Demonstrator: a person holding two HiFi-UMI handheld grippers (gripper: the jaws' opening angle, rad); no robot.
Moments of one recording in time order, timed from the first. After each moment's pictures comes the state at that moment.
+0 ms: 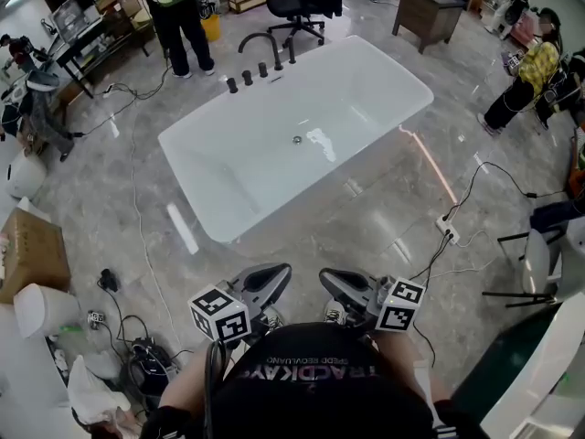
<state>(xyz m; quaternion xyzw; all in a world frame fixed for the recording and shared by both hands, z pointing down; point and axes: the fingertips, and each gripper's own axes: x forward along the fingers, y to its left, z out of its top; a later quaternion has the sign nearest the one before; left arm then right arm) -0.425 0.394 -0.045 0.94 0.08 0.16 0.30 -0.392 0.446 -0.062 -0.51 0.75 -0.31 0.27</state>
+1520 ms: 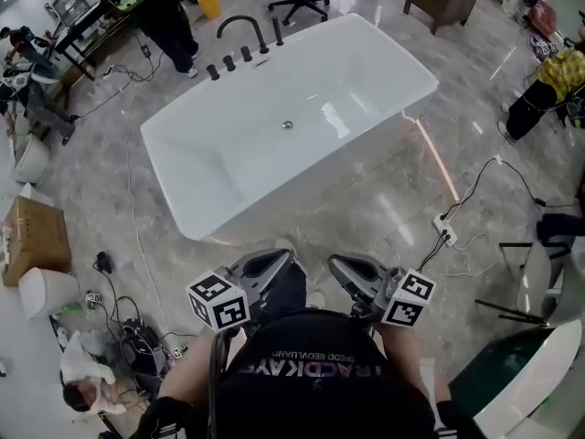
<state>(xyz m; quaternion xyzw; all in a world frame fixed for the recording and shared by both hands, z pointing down) -0.284 0.428 -0.017 0.93 0.04 0.18 0.32 -0.237 0.490 -0.044 -0.52 0.75 -0.31 0.28</state>
